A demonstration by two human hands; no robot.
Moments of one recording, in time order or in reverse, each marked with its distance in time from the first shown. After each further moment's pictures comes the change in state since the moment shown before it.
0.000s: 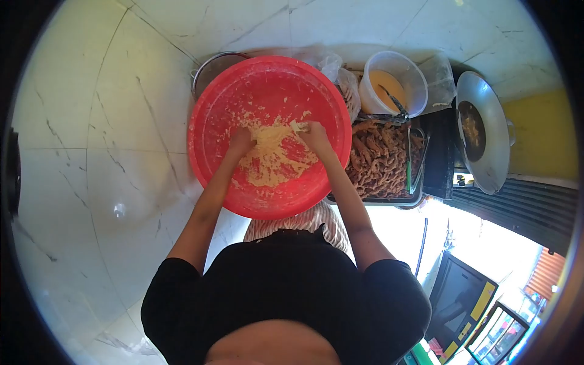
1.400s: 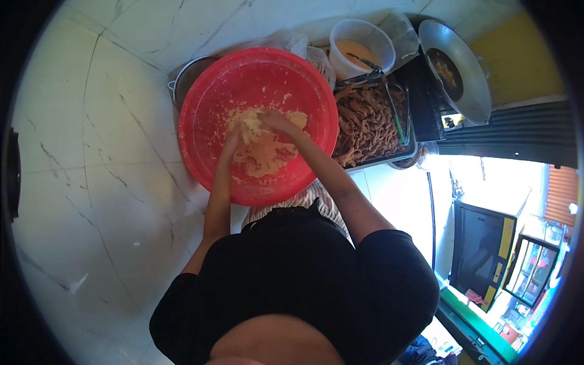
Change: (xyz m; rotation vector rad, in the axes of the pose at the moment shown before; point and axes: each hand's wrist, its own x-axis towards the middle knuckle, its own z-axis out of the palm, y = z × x) left_hand -0.015 0.005 0.002 -1.078 -0.037 -0.327; right_hand -0.007 -0.046 0.053 0.492 -0.158 0.352
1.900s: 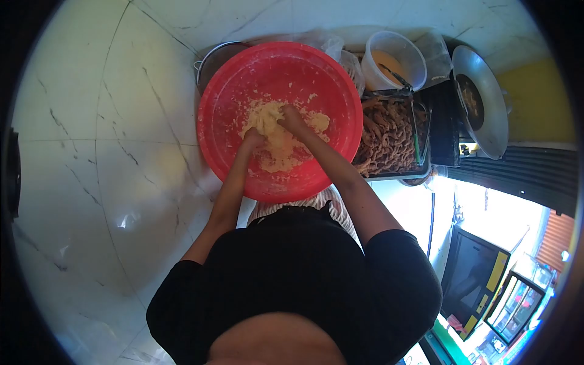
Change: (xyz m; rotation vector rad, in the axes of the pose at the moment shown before) left_hand 0.012 -0.027 -0.001 0.534 -0.175 -0.055; right_hand 0.055 0.045 0.013 -0.587 -0.006 -0.458
